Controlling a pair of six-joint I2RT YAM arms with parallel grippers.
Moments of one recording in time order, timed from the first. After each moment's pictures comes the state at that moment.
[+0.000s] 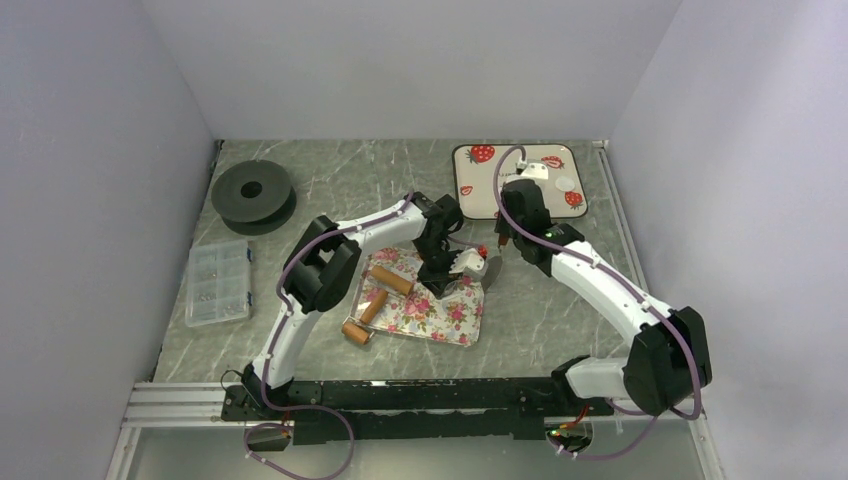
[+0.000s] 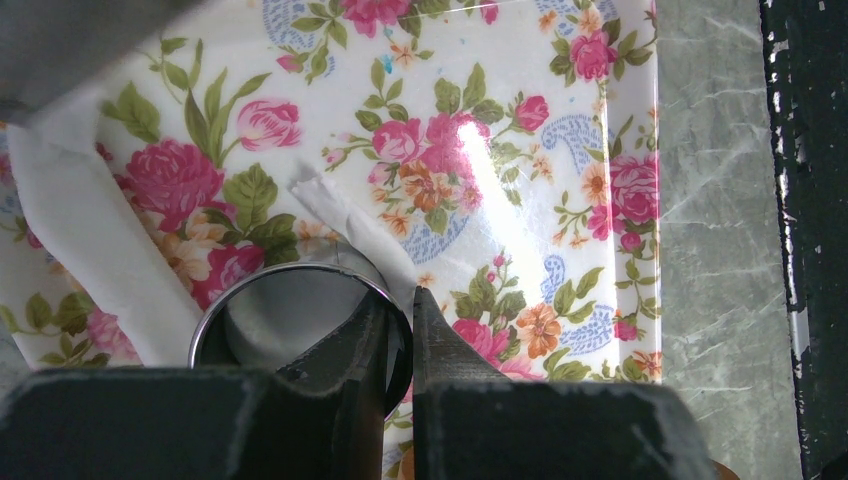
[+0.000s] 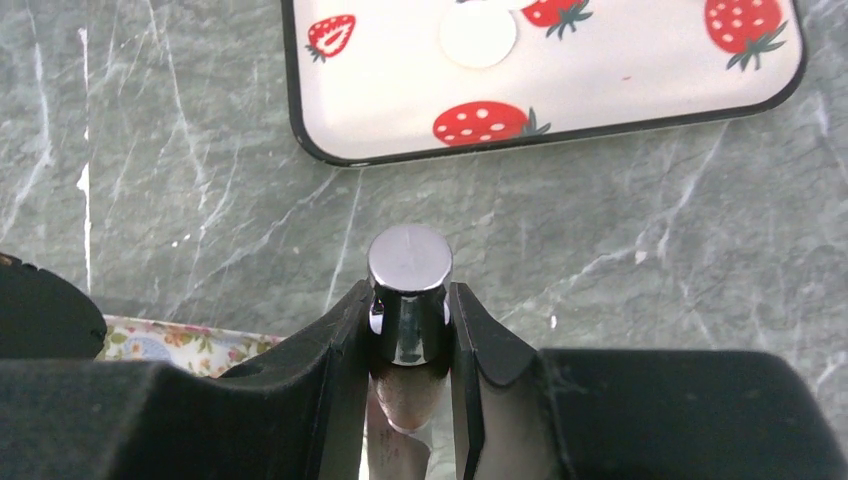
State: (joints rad) left arm -0.80 2.25 1.80 -1.08 0.66 1.06; right arm 0.46 1.29 0.95 -0.28 0.42 0.39
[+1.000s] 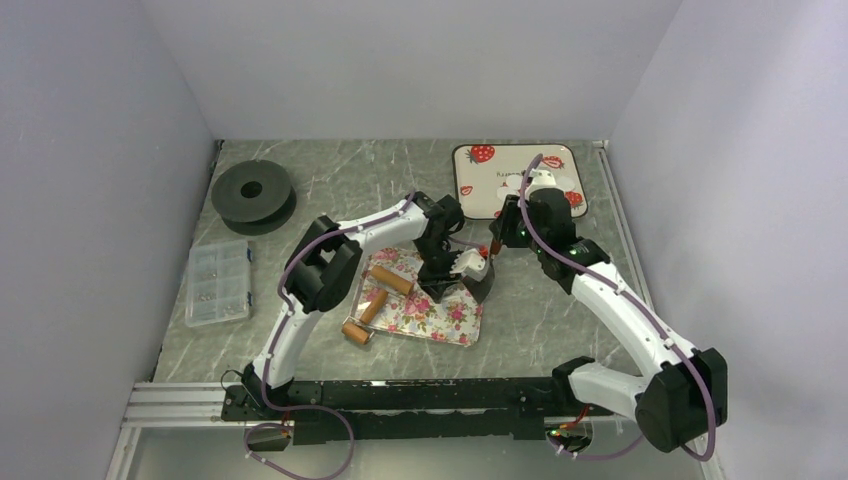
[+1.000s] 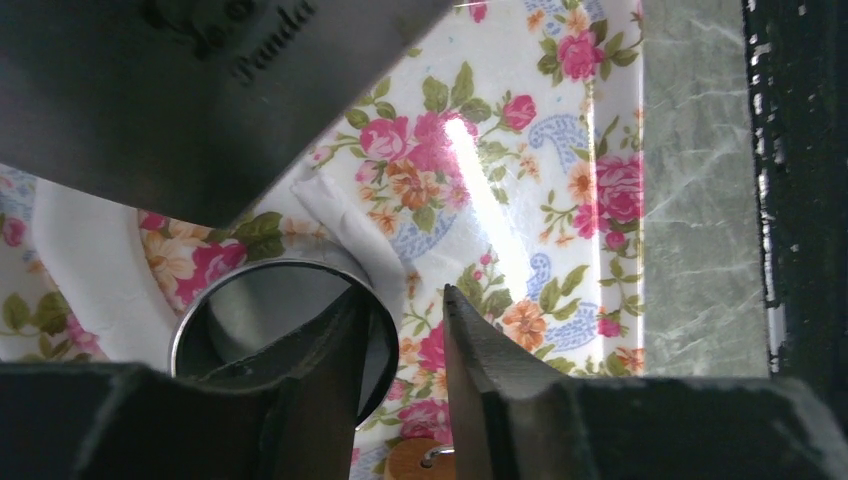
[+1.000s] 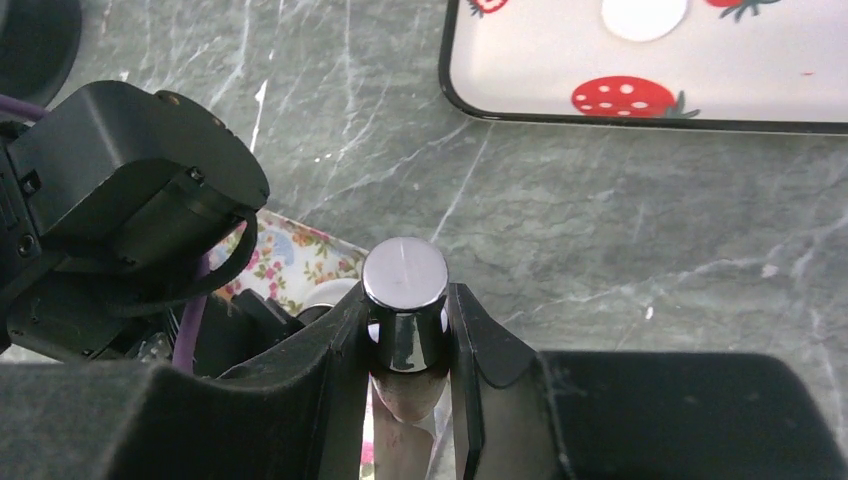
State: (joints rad) left arm -0.81 2.26 1.82 -1.10 0.66 1.05; right arm 0.37 1.10 0.86 -0.27 0.04 0.36
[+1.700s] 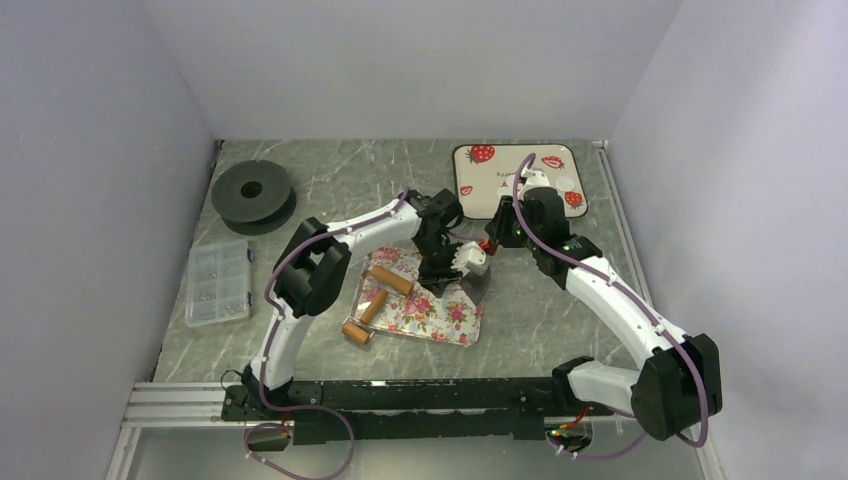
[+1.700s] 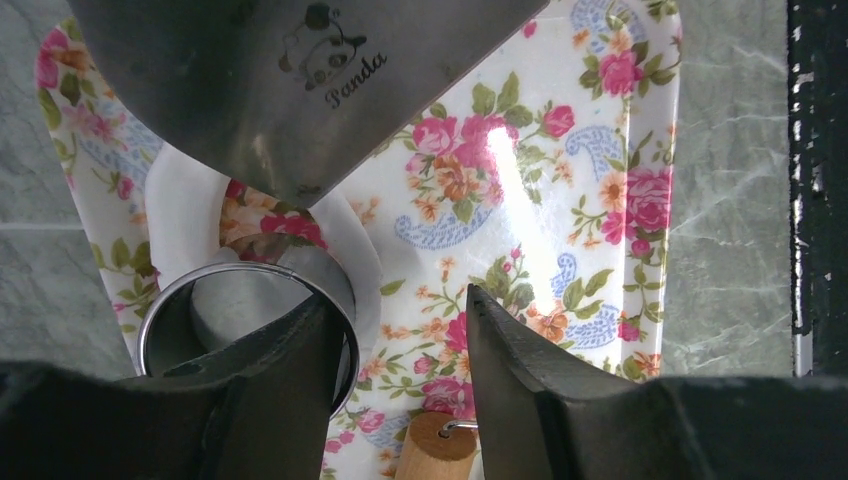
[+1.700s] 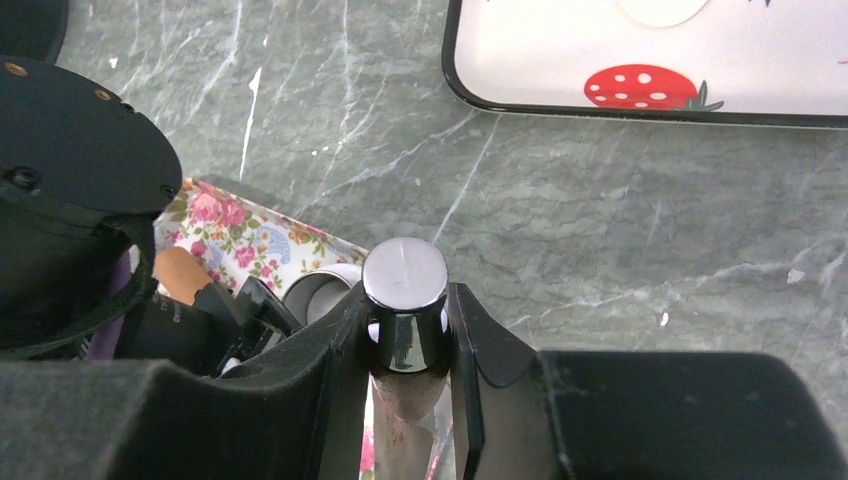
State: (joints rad) left arm -0.81 2.17 1.76 -0.99 0.61 0.96; right arm 0.37 1.17 0.85 -0.23 0.00 0.37
